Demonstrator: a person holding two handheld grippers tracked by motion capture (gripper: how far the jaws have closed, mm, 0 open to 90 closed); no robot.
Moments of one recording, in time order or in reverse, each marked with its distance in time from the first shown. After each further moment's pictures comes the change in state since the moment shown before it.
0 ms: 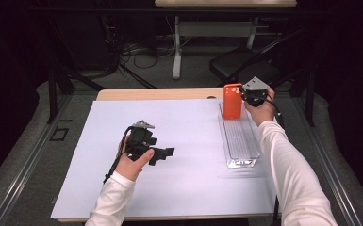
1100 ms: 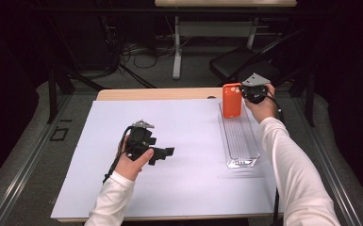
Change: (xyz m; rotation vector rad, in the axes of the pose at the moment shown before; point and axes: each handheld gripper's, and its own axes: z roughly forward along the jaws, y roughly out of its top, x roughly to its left) left arm 0.000 0.001 -0.002 -0.006 -0.002 -0.003; right arm -0.005 0.015 -0.004 0.040 0.048 0.007
